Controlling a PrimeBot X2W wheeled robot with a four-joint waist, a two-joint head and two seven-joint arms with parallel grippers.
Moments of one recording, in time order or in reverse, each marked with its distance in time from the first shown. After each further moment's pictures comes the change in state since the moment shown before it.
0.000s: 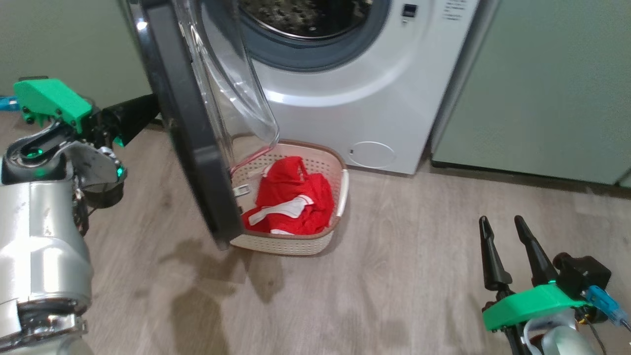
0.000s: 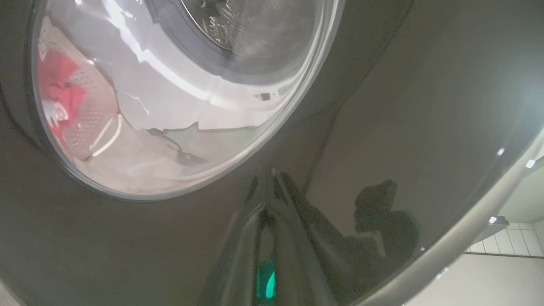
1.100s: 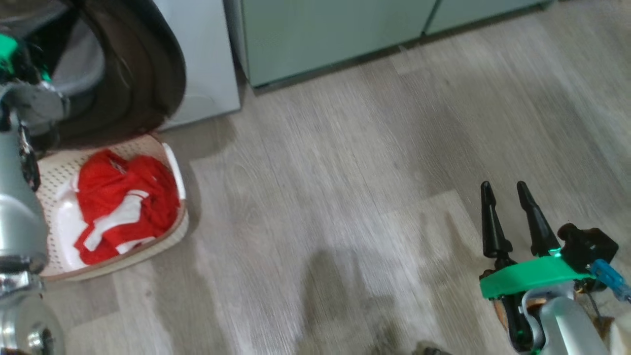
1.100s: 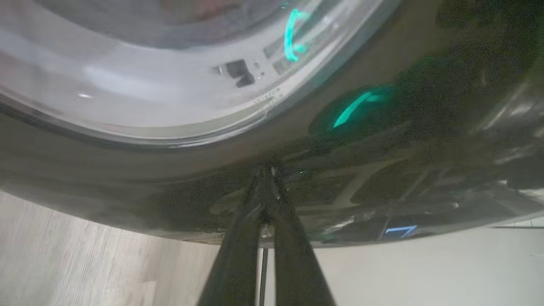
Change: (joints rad) left arm -0.170 0.067 0.047 0.093 0.063 -0.083 -0.329; right arm -0.087 0.030 -0.020 -0.021 0.002 0.000 0.000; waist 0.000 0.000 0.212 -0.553
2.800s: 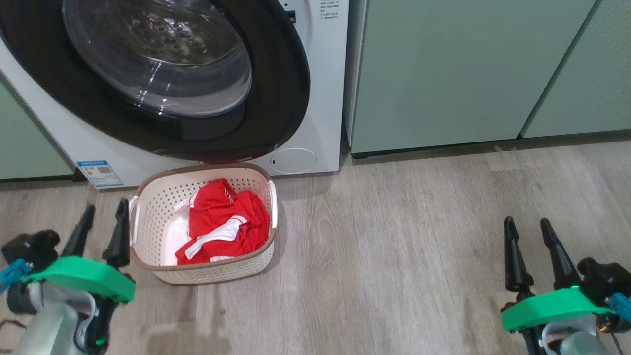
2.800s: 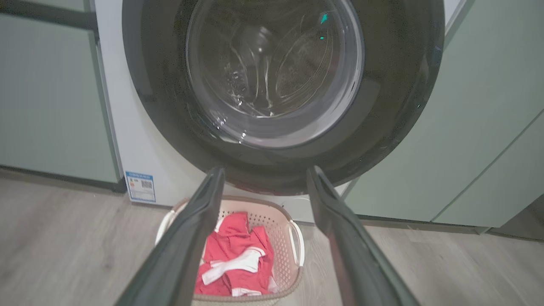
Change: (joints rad) left arm 0.757 0.160 -0.573 -0.306 0.436 -0.133 -0.906; right arm 0.104 -0.027 -0.063 -0.005 -0.006 0.000 0.000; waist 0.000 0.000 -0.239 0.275
